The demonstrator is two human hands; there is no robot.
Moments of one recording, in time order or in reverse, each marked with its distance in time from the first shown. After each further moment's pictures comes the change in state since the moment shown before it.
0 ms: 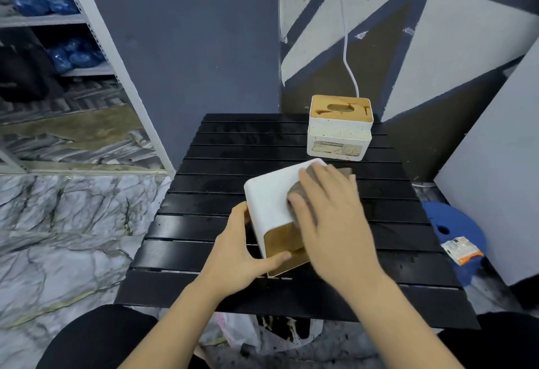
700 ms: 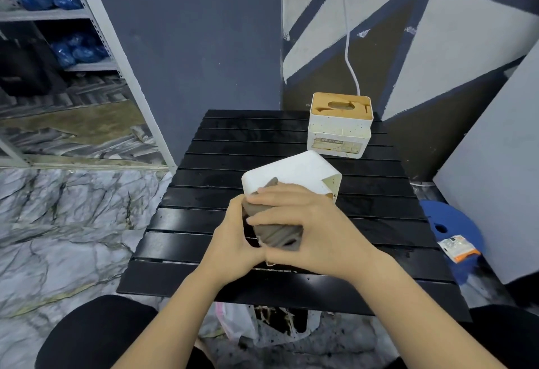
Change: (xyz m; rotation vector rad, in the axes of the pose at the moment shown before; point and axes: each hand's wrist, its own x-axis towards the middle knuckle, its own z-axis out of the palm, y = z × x) left_hand 0.002 0.000 0.002 -0.056 0.024 0.010; right_hand 0.008 0.004 0.001 0.469 -0.273 -0.455
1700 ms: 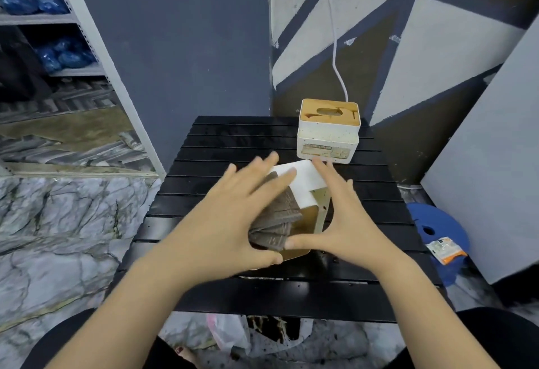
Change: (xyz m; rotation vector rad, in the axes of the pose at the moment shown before) left_hand 0.004 0.107 -0.052 0.680 -0.238 0.478; right_hand -0.026 0.028 -0.035 0.103 0.015 0.593
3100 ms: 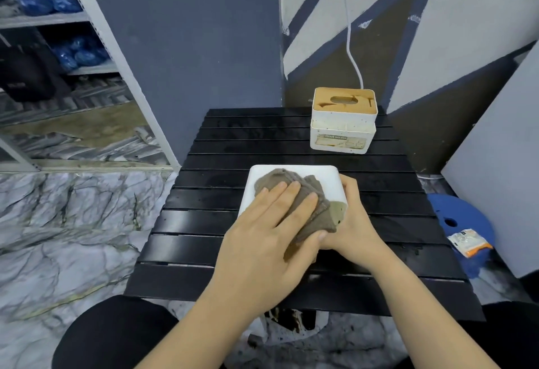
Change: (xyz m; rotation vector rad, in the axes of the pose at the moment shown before) left_hand -0.014 0.029 0.066 0.094 0.463 -0.060; right_hand 0.004 0.039 0.039 0.479 0.097 0.046
